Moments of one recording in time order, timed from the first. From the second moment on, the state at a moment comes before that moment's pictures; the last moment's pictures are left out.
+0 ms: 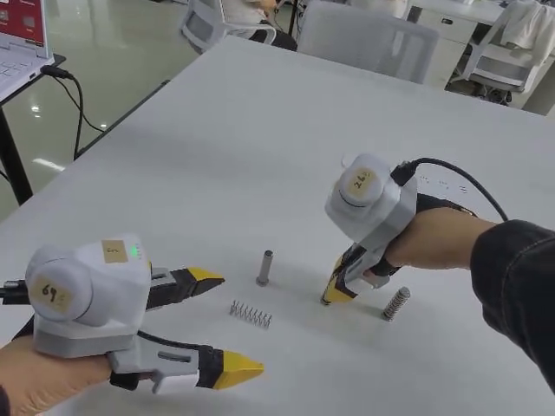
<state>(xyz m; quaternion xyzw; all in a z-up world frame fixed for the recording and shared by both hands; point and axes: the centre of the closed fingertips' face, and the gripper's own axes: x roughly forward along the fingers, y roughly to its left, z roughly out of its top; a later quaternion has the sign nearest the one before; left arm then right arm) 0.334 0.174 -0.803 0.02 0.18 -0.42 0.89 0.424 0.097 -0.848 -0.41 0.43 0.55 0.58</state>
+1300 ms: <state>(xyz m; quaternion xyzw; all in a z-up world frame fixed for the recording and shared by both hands) 0.331 0.178 -0.800 0.02 0.18 -0.42 0.89 0.411 0.134 -0.808 -0.41 0.36 0.58 0.61</state>
